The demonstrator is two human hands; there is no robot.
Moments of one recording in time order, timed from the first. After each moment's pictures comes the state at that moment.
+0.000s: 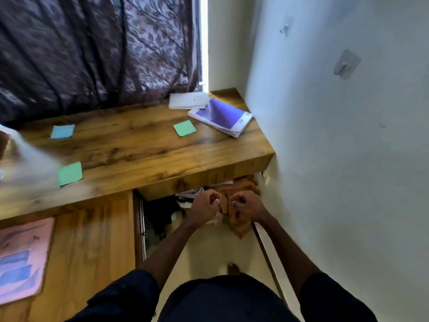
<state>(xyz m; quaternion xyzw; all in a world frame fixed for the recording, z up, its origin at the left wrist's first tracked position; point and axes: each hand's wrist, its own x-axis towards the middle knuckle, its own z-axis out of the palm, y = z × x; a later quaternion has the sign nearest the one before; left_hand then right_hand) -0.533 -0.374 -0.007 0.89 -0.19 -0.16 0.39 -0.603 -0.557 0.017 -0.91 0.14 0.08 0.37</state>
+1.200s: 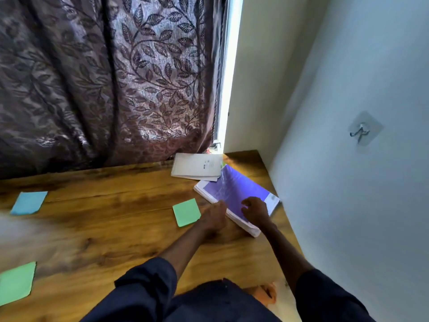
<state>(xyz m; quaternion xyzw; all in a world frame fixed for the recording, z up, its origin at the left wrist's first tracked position) -0.135 -0.512 -0.003 0.92 -0.28 -0.22 0.16 -0.175 -0.691 0.002 -0.91 0.22 0.08 0.34</state>
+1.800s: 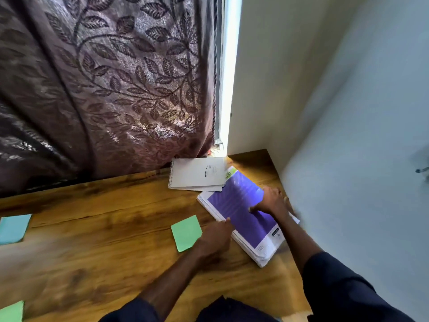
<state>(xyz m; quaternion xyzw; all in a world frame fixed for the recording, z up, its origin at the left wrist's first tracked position) -0.086 -0.524 -0.030 0.89 -0.37 -0.26 0.09 -0.058 -0.756 -0.030 -0.92 0.28 0.21 0.15</state>
